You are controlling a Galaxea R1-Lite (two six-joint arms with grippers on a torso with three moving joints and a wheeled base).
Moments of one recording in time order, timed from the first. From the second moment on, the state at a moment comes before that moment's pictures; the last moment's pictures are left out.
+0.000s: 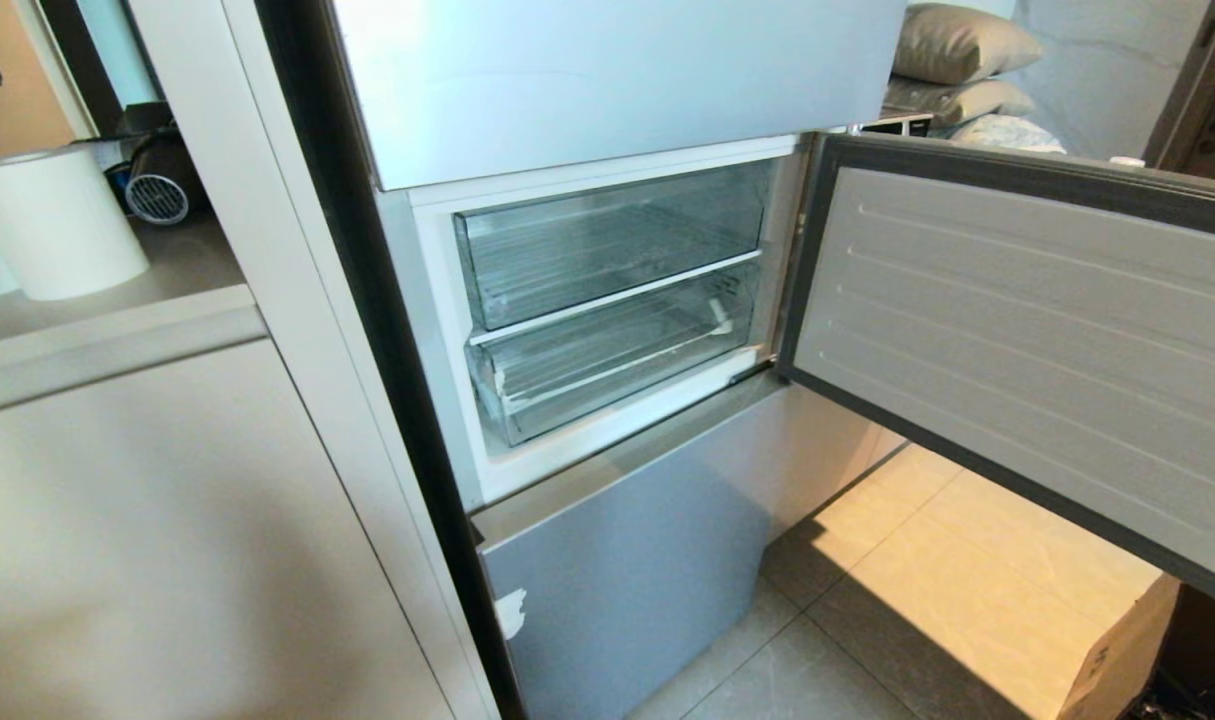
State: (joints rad) left arm 0.00 0.00 -0.01 0.02 0.00 0.01; right arm -1.11 1.77 -1.03 -0.52 0.92 1.25
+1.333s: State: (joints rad) left arm 0.00 0.00 -0.01 0.02 0.00 0.01; right arm -0.37 1.34 -0.85 -0.48 -0.02 0.85
